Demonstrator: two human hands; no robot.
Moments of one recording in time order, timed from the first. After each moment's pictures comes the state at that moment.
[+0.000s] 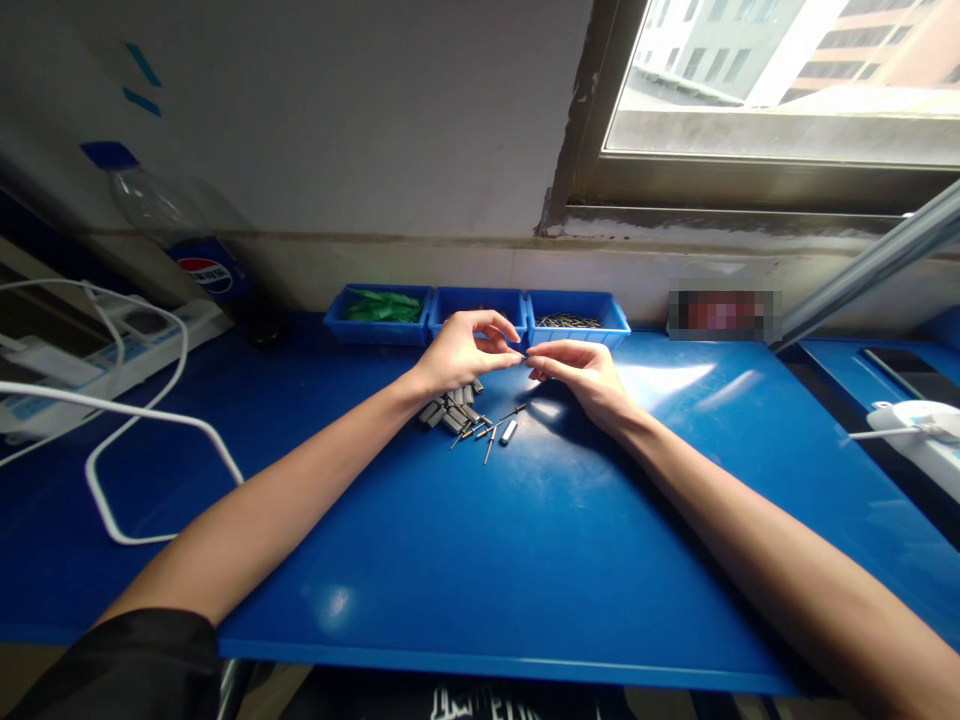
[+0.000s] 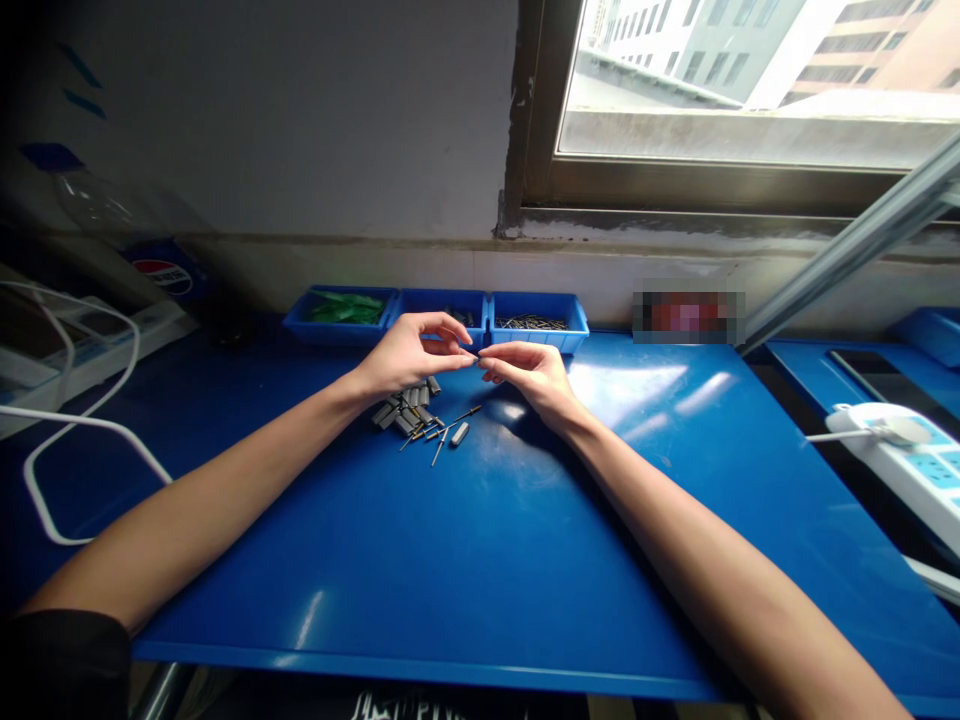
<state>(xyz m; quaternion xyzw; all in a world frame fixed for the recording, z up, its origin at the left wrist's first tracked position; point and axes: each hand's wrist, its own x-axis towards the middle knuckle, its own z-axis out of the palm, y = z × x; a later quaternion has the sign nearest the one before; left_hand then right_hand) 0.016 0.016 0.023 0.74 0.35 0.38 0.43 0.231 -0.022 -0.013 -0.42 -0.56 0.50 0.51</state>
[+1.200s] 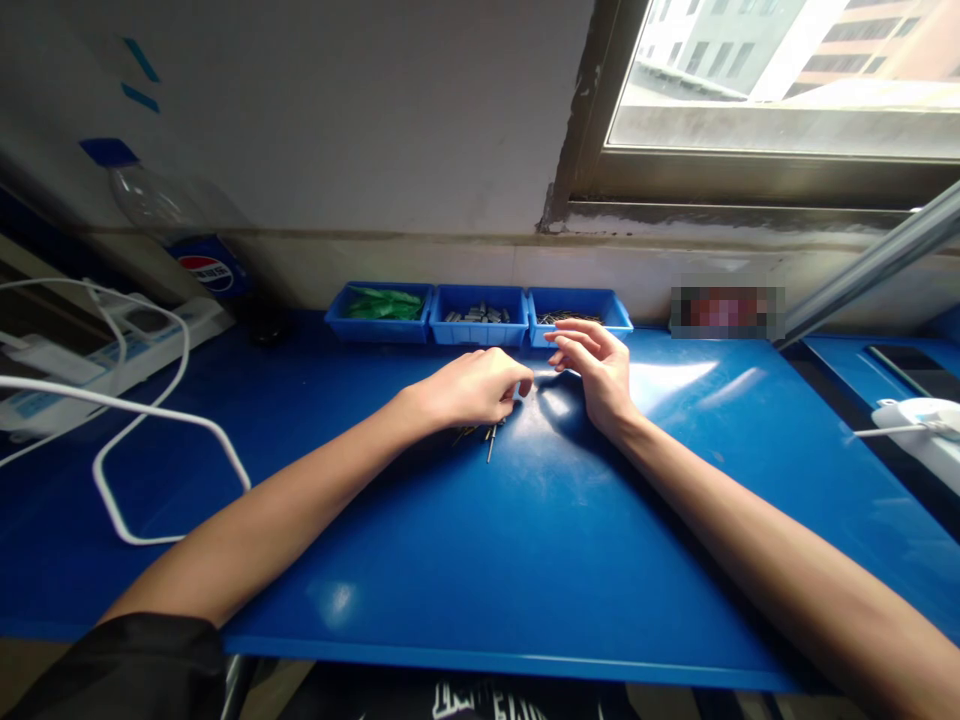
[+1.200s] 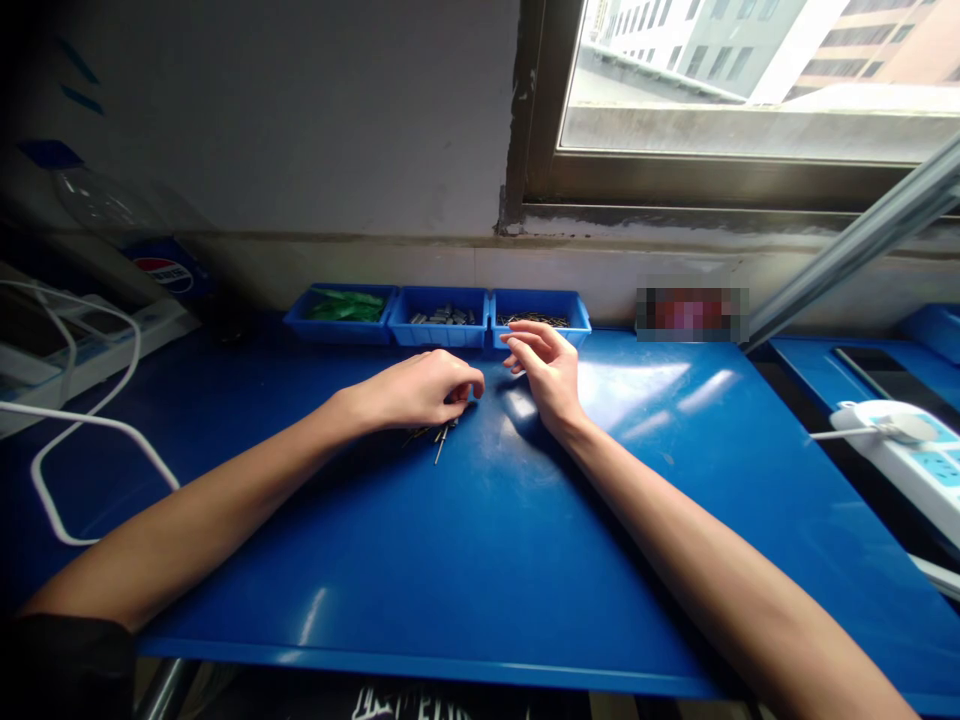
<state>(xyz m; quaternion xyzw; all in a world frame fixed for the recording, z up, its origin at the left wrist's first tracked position) 0.024 -0.013 0.037 0.93 0.32 0.06 0.16 0.231 -0.023 -0.022 -0.45 -0.53 0.39 0.61</state>
